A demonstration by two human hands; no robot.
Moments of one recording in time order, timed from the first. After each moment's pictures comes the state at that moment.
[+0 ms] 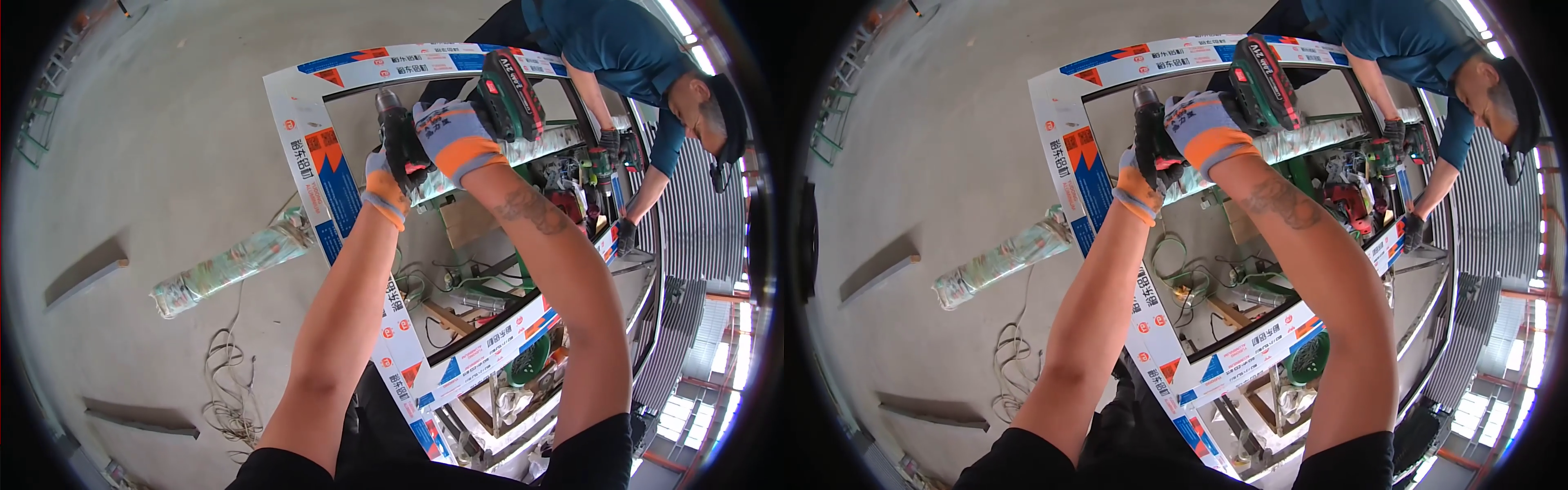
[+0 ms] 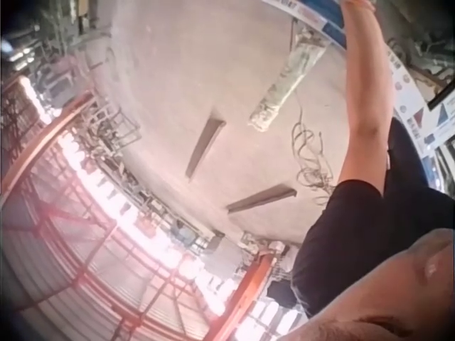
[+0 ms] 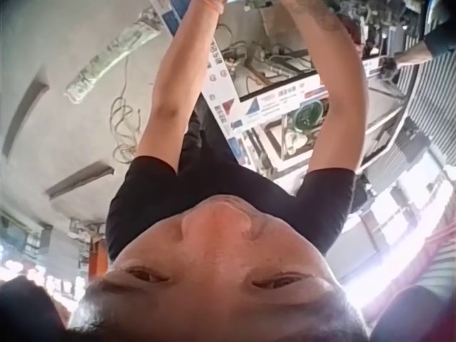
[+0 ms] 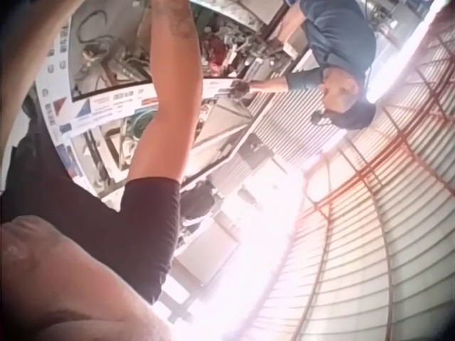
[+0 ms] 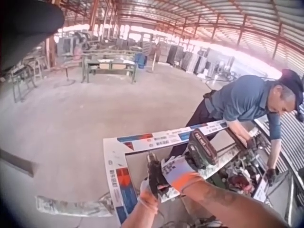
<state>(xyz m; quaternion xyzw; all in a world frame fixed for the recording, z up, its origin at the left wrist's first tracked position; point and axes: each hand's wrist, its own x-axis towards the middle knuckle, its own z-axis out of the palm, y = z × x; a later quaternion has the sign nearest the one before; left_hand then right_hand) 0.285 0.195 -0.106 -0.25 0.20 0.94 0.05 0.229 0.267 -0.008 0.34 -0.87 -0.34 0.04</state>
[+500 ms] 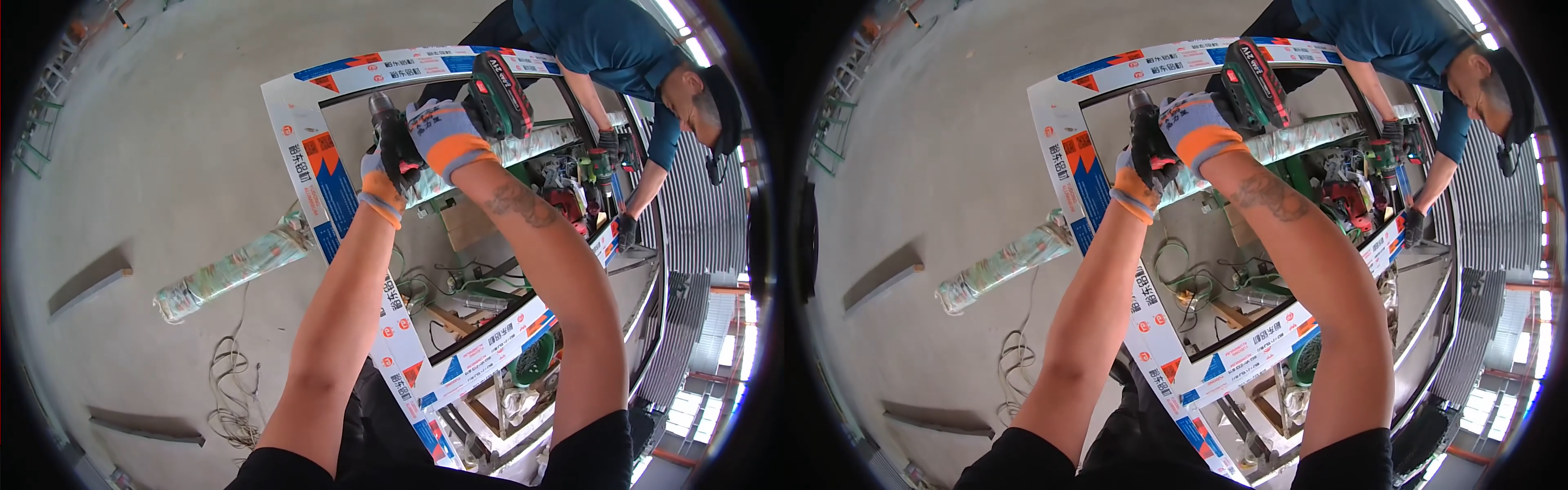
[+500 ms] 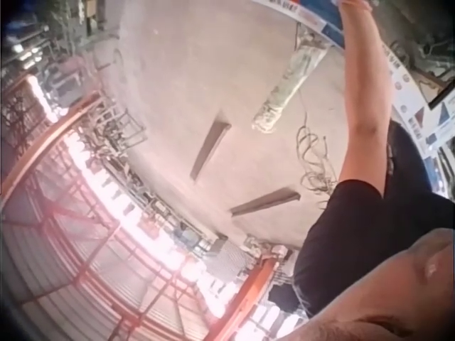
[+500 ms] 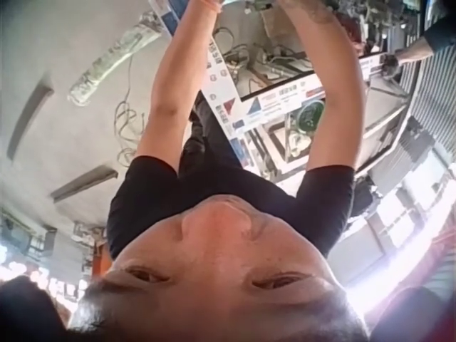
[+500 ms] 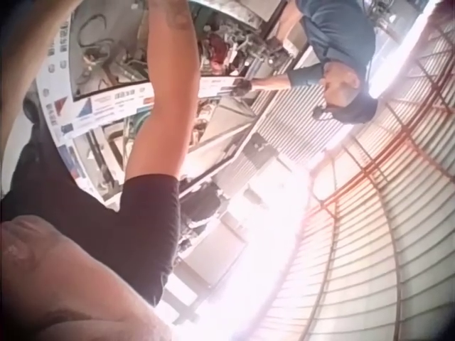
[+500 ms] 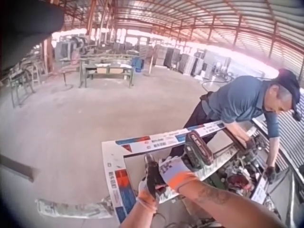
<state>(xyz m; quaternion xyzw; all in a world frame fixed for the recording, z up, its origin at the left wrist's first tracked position) 0.271 0.186 -0.136 -0.25 0.16 0.95 0.06 0.222 0.261 -0.020 0.35 -0.89 -0.28 0.05</state>
